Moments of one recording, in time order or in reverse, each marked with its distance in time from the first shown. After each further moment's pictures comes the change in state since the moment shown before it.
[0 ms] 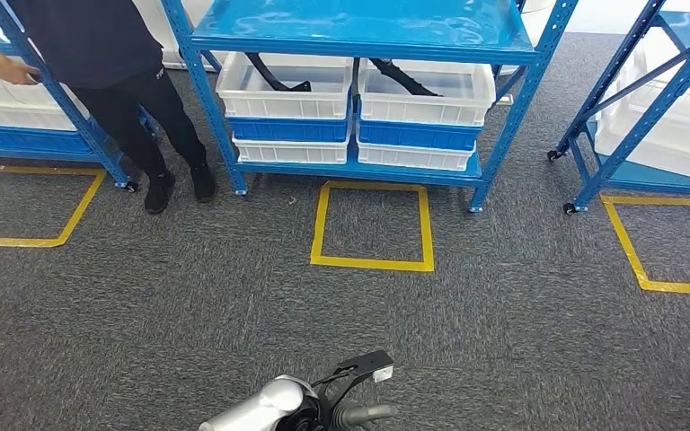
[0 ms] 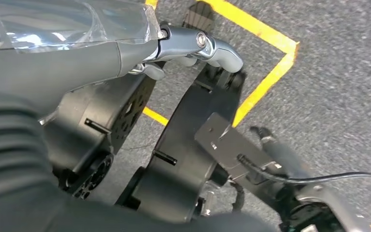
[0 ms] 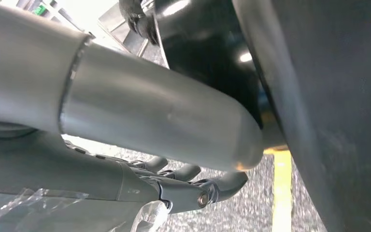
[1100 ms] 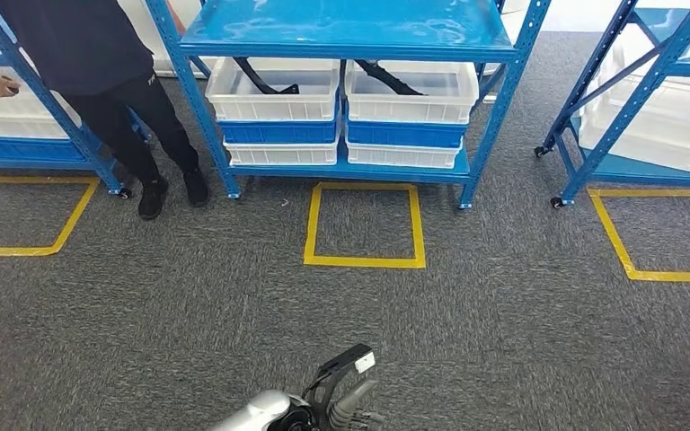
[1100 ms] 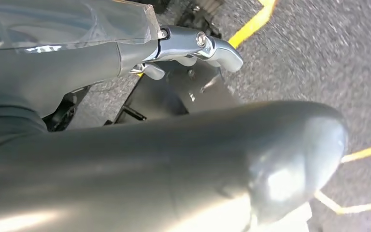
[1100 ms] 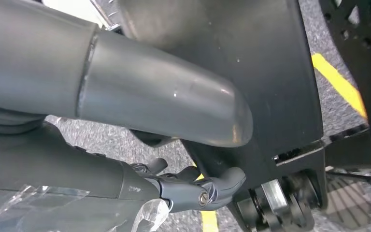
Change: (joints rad) left arm 0.069 0.017 0.101 0.000 0.168 0.011 -0.091; right arm 0.018 -0.006 -0.122 -0.076 -0.234 -0.037 -0.077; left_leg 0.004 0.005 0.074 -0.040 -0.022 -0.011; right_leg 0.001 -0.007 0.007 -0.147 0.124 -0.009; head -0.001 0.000
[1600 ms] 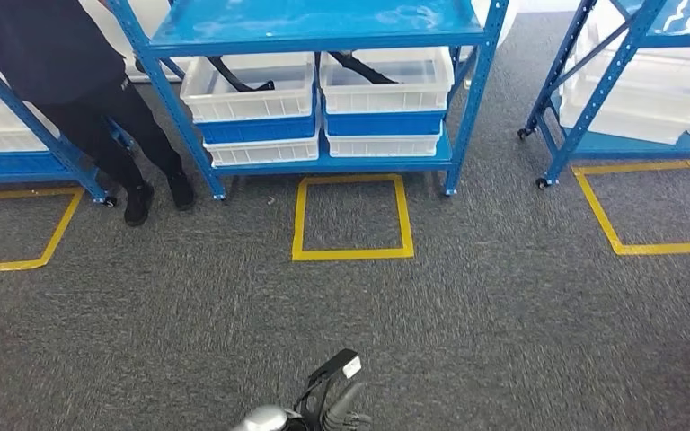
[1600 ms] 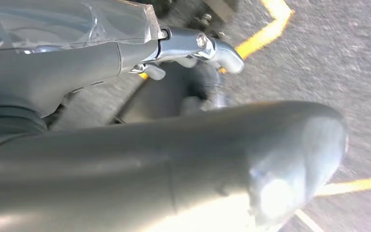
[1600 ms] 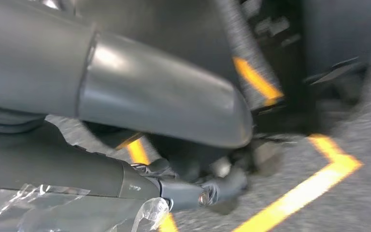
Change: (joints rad) left arm 0.059 0.014 0.038 0.000 -0.037 0.164 -0.066; right arm 0.051 -0.028 -0.081 -0.176 -0.030 -0.218 -0.235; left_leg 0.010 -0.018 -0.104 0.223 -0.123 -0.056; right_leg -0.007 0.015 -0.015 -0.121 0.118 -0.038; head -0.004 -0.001
